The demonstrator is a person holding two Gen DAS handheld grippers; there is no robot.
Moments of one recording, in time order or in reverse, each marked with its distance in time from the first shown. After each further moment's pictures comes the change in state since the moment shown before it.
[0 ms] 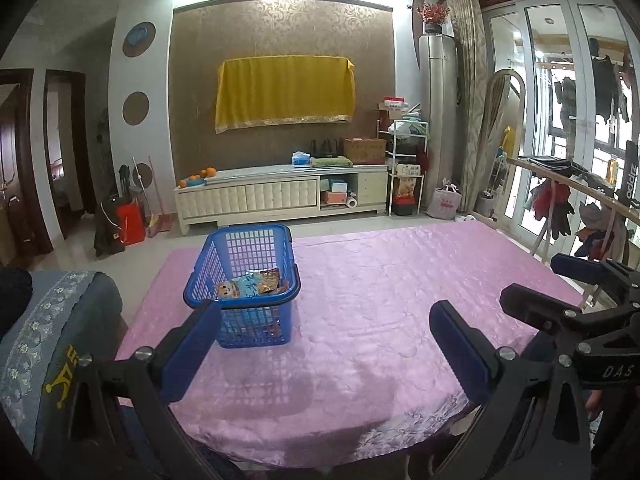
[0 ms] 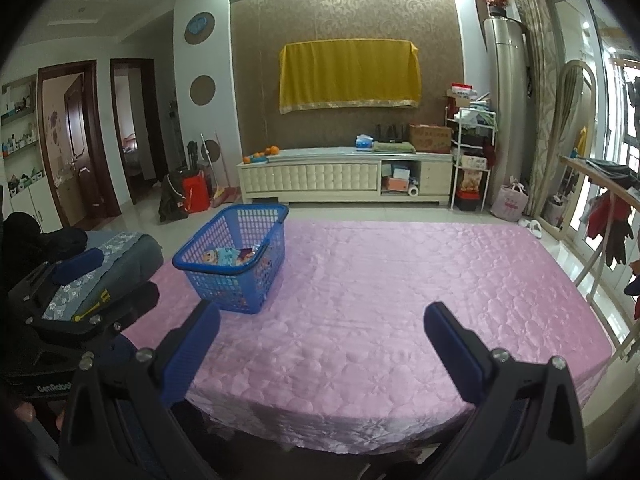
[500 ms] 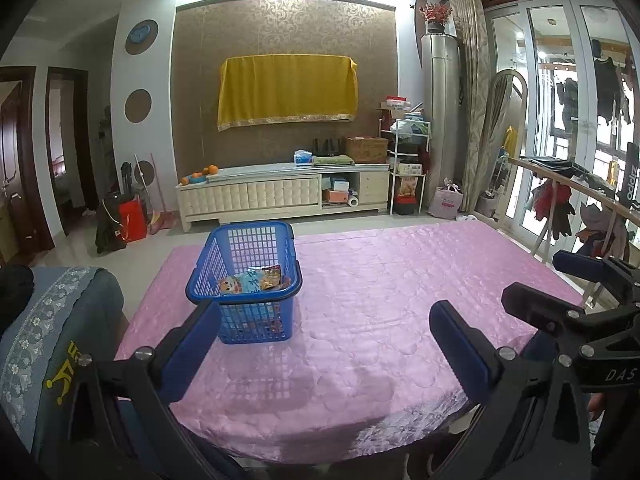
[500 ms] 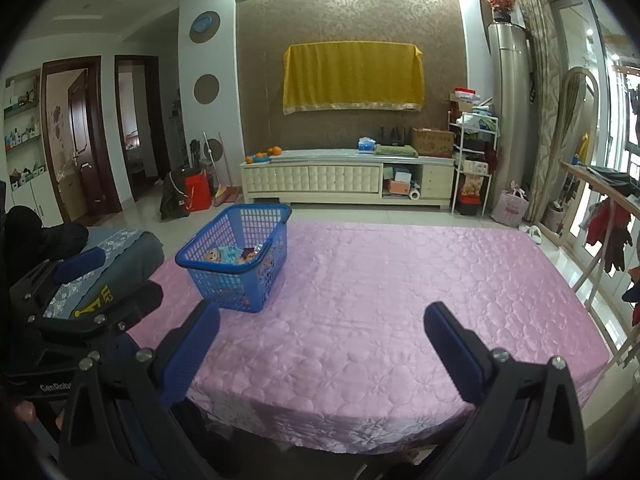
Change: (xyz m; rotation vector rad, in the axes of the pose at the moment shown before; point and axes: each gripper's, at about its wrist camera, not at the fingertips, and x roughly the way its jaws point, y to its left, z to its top) left arm -0.003 0.001 -0.004 -0.009 0.002 0.000; right arm -0.005 0.007 -0.001 -0.020 -0.007 0.000
